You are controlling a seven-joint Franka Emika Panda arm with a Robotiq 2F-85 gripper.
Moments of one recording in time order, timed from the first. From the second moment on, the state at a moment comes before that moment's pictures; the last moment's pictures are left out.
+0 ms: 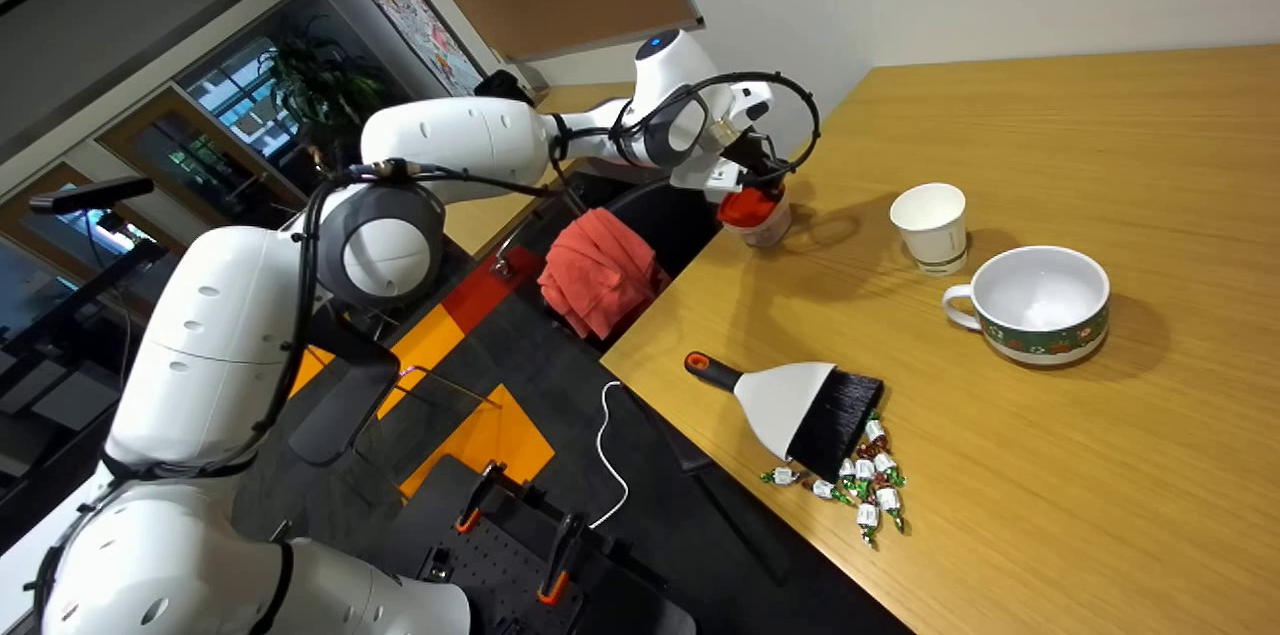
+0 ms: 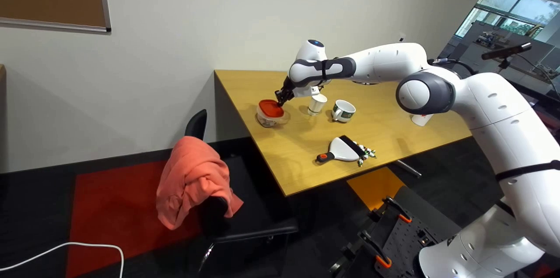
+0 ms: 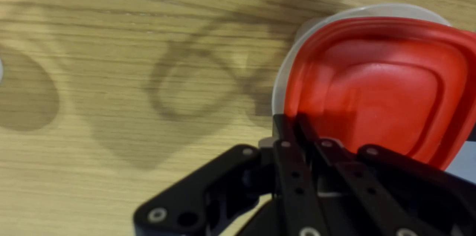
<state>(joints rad) -0.17 1.10 -0.04 -1.08 0.05 2.40 -0.05</state>
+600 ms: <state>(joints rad) -0.17 1.14 -0.04 -0.99 0.05 2.33 -0.05</state>
